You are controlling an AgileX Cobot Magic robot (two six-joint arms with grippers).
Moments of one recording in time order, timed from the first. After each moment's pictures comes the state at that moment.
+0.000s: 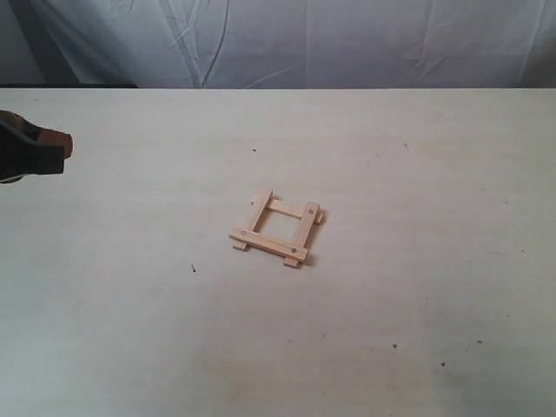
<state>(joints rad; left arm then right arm) 0.03 1.03 -0.68 -0.73 0.51 0.68 0.38 0.33 -0.48 -0.28 0.47 0.22</state>
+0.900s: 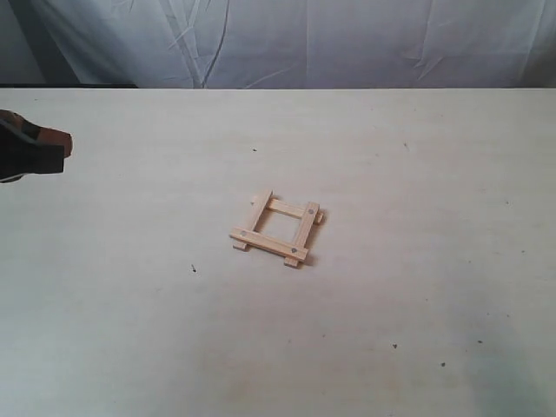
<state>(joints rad) 0.03 1.03 -0.68 -0.73 0.50 0.68 0.01 0.05 -0.38 -0.07 0.43 0.03</state>
